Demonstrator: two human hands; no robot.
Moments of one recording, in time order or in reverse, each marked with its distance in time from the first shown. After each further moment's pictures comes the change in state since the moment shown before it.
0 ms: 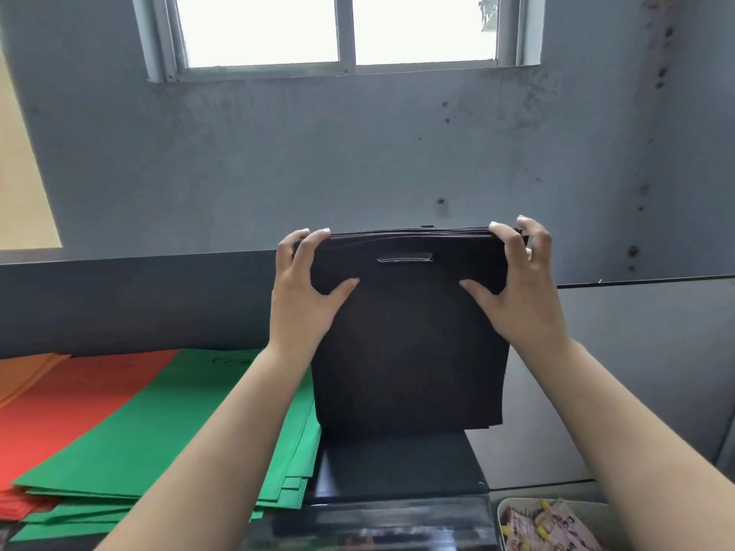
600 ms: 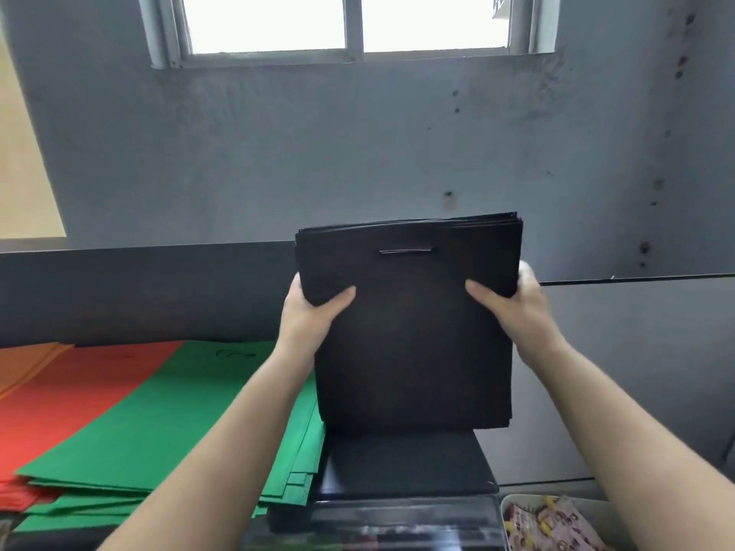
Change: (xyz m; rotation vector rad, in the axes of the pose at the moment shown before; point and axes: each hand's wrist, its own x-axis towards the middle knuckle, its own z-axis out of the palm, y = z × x) left_hand -0.018 -0.013 0.006 -0.639 -0.107 -0.707; right_hand -0.009 0.011 0.025 0.804 -0.165 0.622
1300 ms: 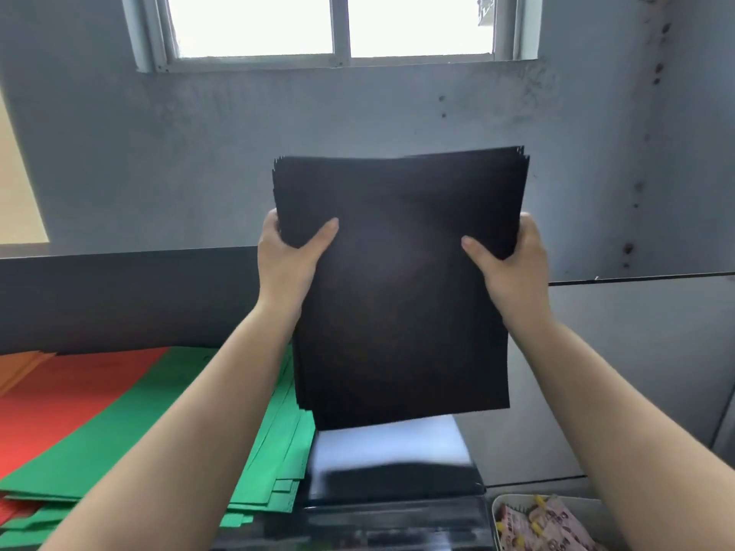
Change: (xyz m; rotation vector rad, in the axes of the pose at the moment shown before) left_hand 0.028 0.051 0.017 0.037 0.091 0.301; right_hand 0.016 -0.035 0.004 -0.228 0.224 -0.341
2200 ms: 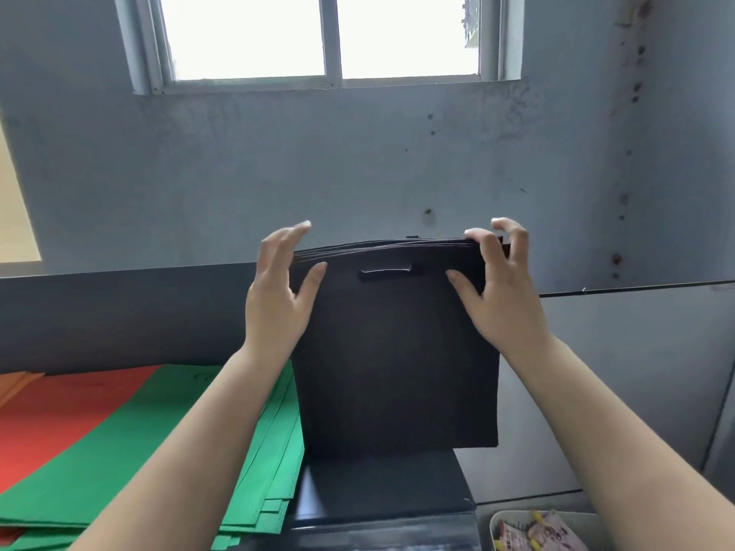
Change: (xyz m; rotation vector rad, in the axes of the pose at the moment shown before) left_hand -0.022 -0.007 -0.011 0.554 -0.107 0.504; right_hand -0.014 -0.011 -0.018 -0.493 -0.124 -0.349
